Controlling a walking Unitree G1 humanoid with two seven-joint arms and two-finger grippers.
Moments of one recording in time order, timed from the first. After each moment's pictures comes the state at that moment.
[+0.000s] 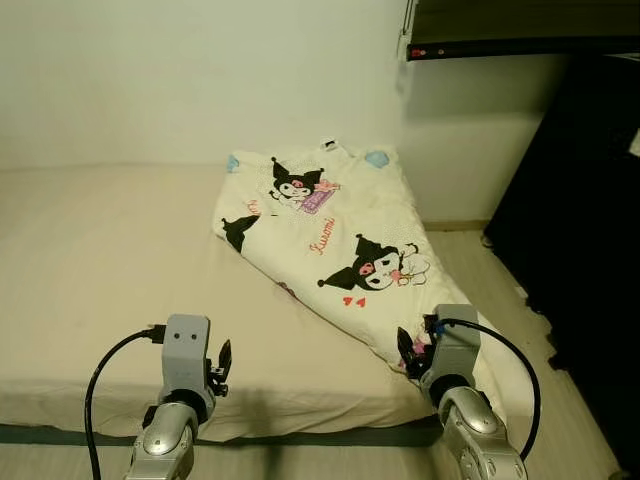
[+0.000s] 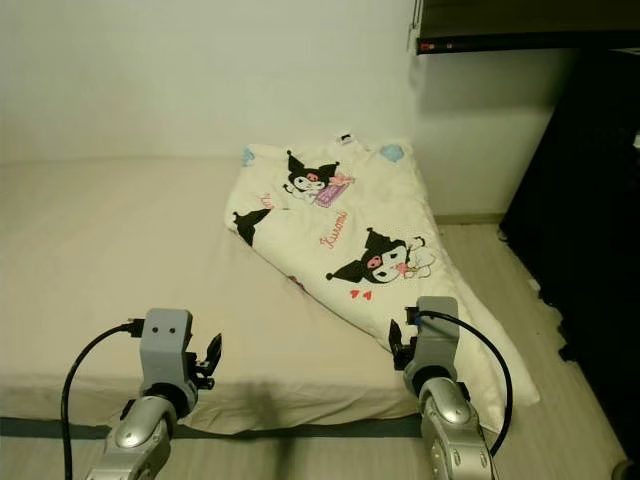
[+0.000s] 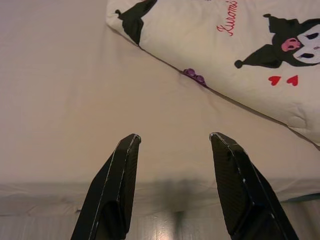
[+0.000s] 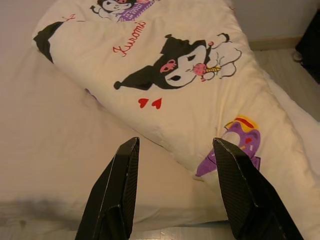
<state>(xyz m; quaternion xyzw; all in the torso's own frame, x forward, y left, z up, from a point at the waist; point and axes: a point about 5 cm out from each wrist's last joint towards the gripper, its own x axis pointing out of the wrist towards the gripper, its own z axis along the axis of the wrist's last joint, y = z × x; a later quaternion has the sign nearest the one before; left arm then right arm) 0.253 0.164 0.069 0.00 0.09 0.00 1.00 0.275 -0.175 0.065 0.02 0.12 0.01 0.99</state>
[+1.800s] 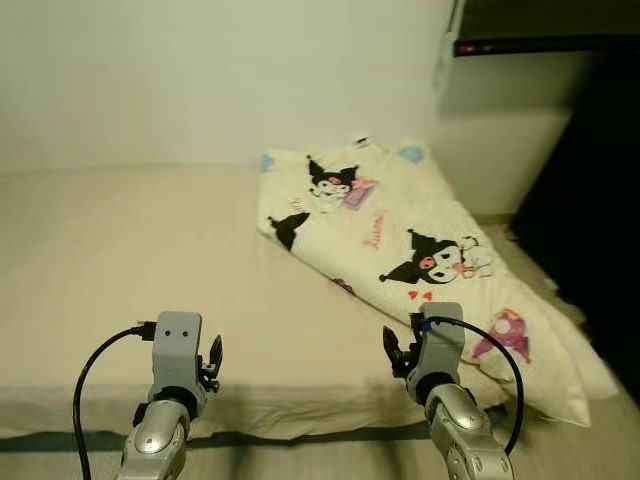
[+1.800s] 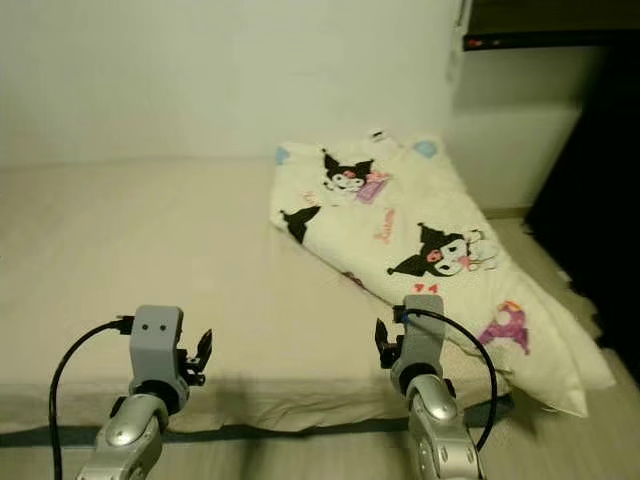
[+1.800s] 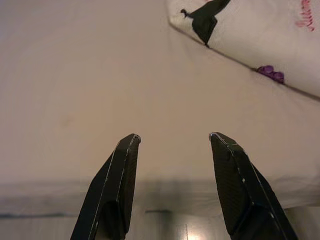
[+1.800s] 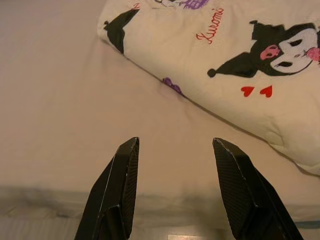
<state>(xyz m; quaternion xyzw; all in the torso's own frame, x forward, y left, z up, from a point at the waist) 0.253 0.169 0.074 0.02 0.08 0.01 1.00 0.280 -0.162 0.063 0.03 0.12 0.03 0.99</state>
